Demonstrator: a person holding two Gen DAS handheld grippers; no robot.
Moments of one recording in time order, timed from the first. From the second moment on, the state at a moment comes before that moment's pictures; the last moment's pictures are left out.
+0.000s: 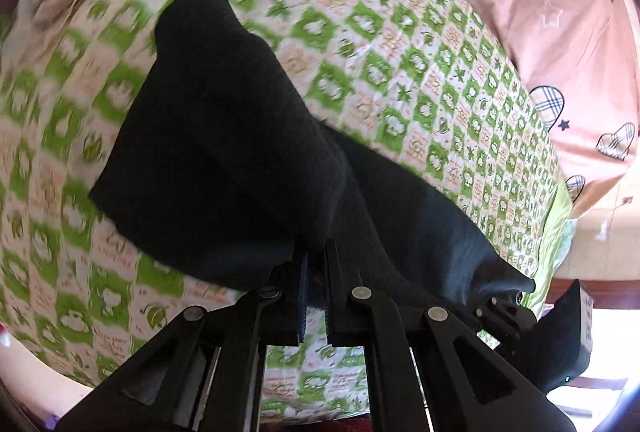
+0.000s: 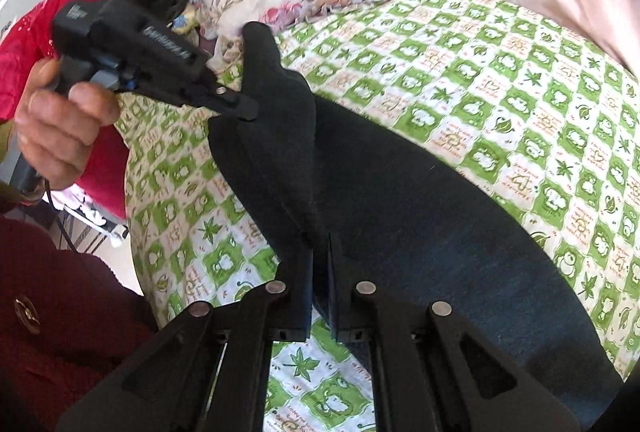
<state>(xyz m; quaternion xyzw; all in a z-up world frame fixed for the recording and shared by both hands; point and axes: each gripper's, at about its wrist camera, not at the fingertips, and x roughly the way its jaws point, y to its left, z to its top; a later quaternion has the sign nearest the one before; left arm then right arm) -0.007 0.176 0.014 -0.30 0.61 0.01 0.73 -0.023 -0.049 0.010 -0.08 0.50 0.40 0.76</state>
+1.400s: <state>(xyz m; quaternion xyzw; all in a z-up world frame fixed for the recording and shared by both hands) -0.049 0.284 -0.037 -0.42 0.62 0.12 0.65 0.063 -0.082 0.016 0.09 0.53 0.30 0.79</state>
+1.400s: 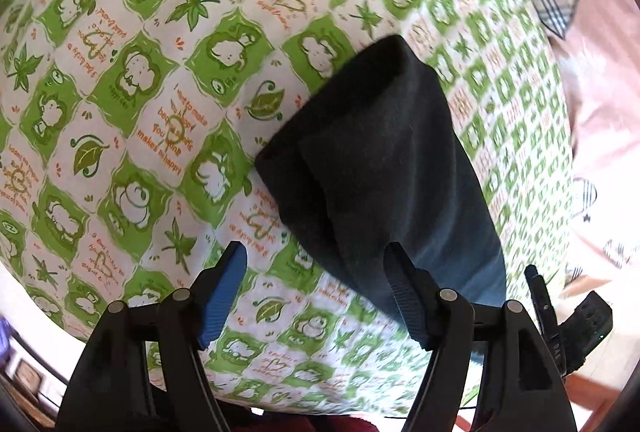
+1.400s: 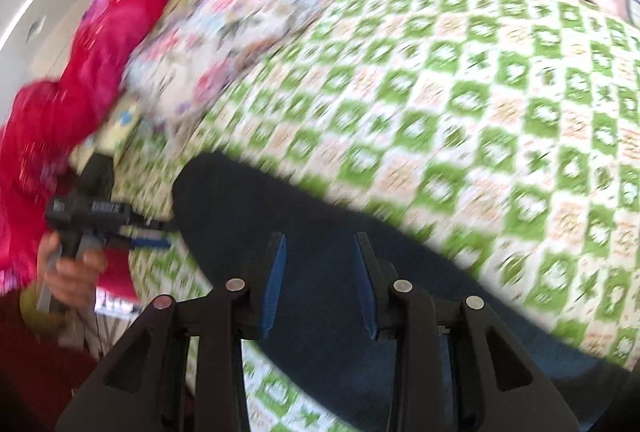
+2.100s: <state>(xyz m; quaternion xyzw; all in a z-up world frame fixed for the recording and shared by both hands) -0.027 0.266 -0.066 -0.33 0.63 0.13 0.69 0.101 -0.033 -0.065 -0.05 0.63 0.33 0.70</state>
